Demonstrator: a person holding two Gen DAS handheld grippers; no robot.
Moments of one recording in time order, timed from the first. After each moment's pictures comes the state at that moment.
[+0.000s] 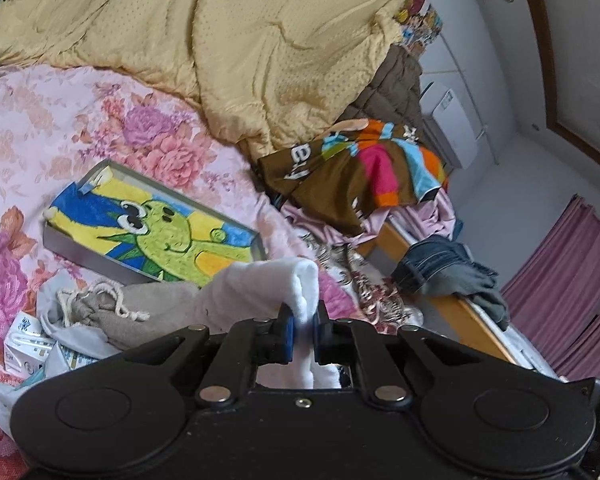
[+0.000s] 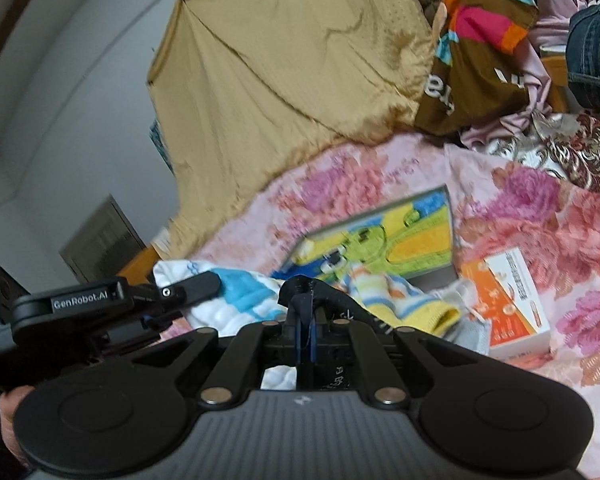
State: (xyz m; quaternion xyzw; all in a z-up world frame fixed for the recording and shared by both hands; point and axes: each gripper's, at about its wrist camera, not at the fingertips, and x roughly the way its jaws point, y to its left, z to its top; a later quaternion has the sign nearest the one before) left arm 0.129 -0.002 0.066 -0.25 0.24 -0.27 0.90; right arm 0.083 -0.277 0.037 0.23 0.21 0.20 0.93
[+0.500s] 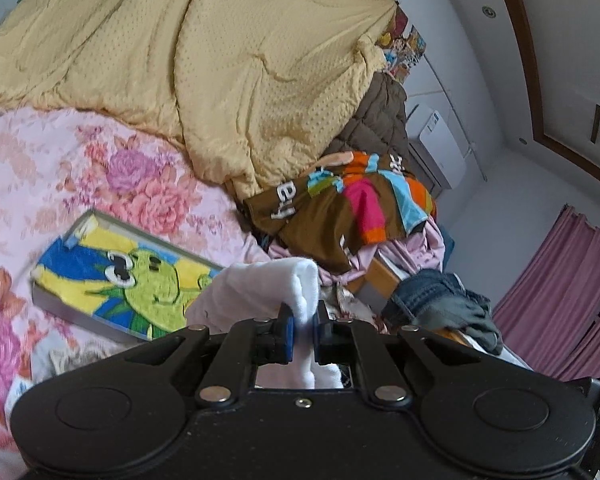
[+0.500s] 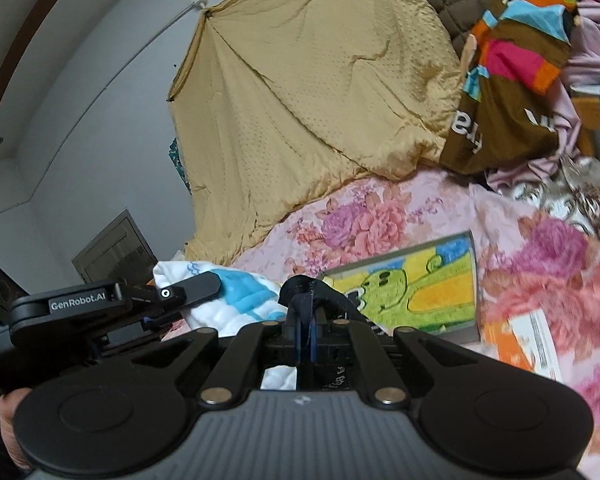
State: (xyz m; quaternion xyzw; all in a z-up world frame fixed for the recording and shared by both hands) left arm 0.153 0.000 0.104 -0.24 0.19 -0.27 0.91; right arm 0.119 -0.268 0.066 0.21 0.17 0.21 0.94
